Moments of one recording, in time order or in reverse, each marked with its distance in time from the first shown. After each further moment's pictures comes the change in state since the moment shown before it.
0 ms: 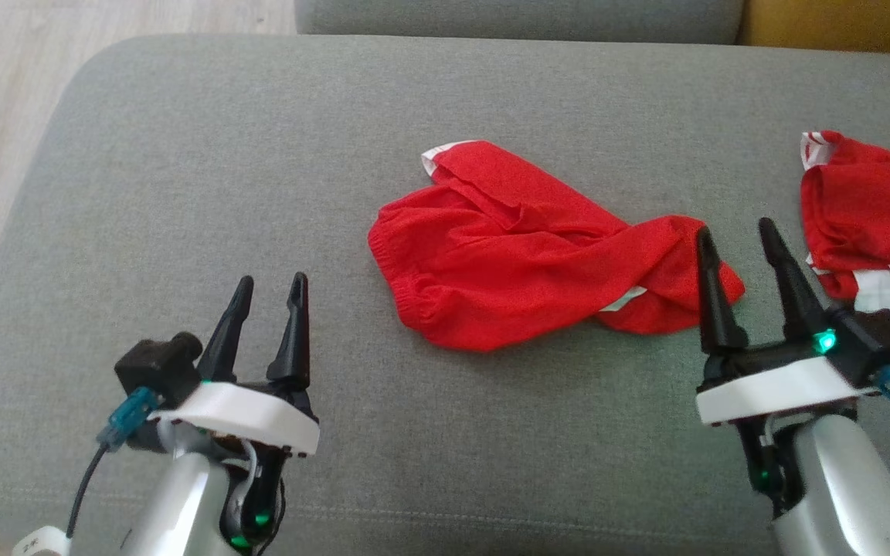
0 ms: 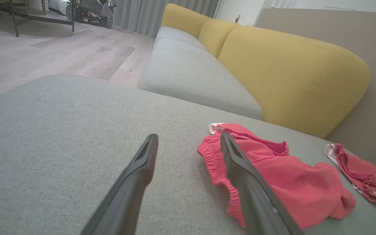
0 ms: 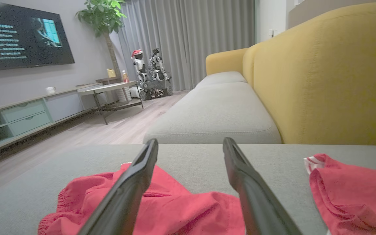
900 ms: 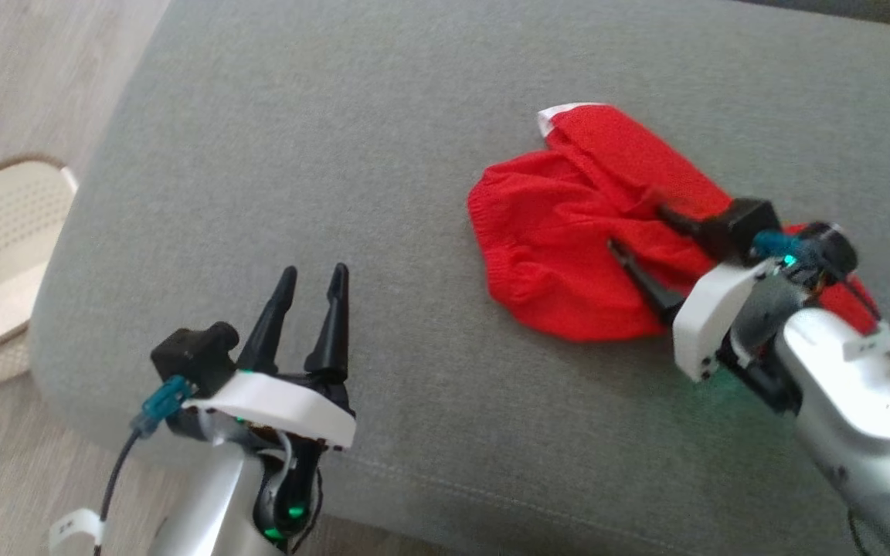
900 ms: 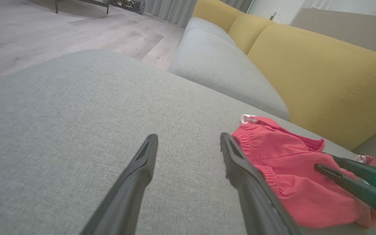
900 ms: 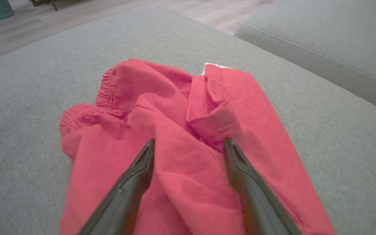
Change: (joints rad) left arm -0.030 -0.059 -0.034 0.018 -0.030 -0.032 0.000; right arm -0.394 -0.311 0.583 0.260 0.211 0.000 0.337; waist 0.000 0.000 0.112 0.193
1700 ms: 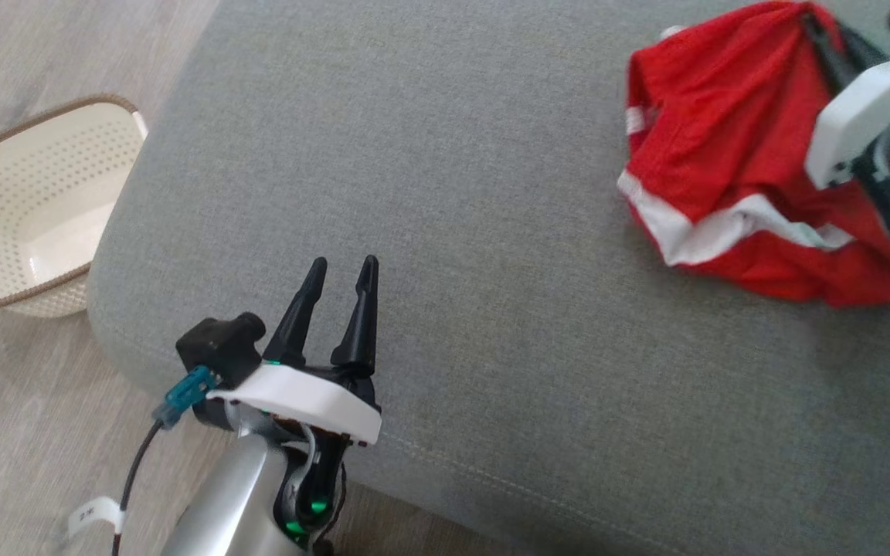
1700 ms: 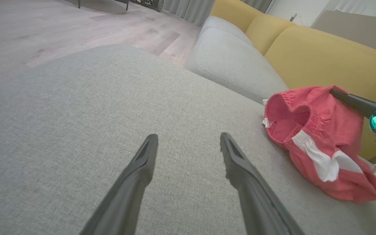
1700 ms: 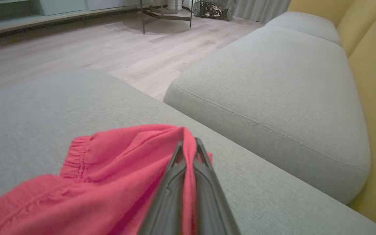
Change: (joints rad) left arm -0.021 -0.001 -0.078 -0.027 -0.051 0.033 0.000; right arm -0.363 -0.032 -0.149 0.327 -0.020 0.000 -0.063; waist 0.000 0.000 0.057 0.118
